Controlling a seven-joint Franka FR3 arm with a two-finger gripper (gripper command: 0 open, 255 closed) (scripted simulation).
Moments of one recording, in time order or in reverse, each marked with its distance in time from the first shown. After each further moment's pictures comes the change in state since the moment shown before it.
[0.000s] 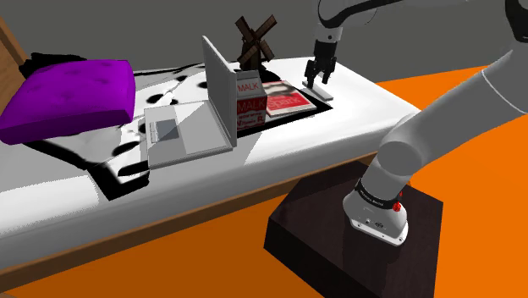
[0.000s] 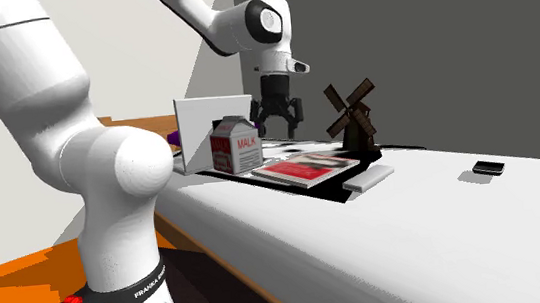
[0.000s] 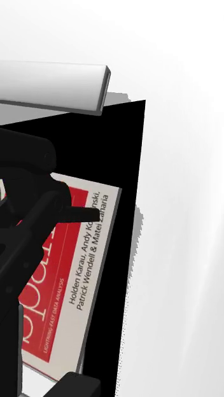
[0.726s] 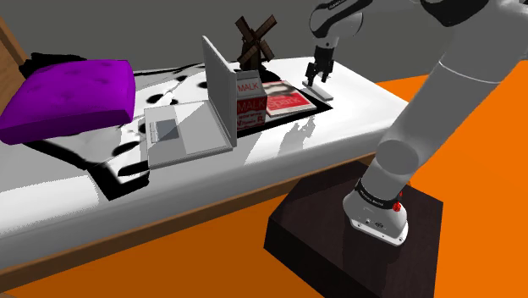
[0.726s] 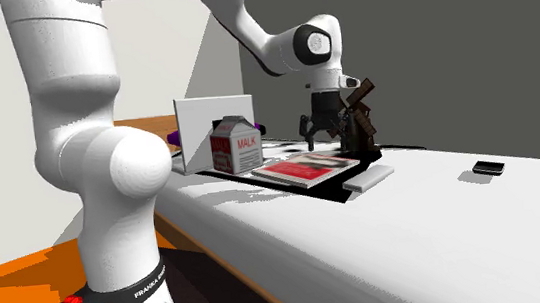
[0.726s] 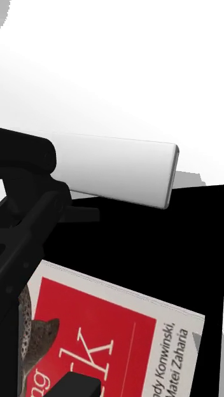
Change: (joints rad) arm -0.044 0.366 -0.155 0.212 0.076 0.195 -0.206
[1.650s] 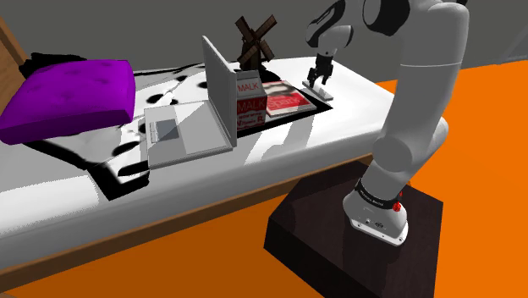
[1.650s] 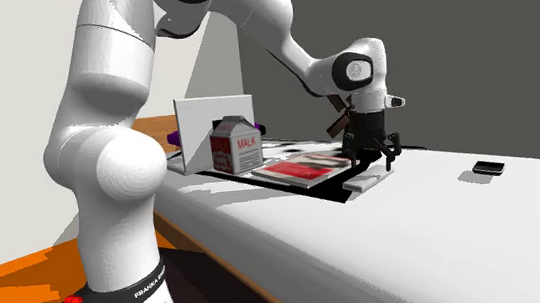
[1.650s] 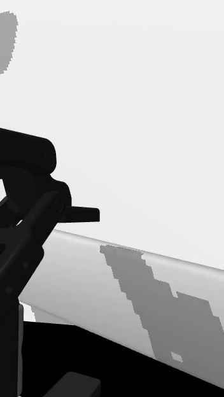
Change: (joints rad) arm -0.119 0.377 -0.036 0.266 0.210 0.108 -0.216
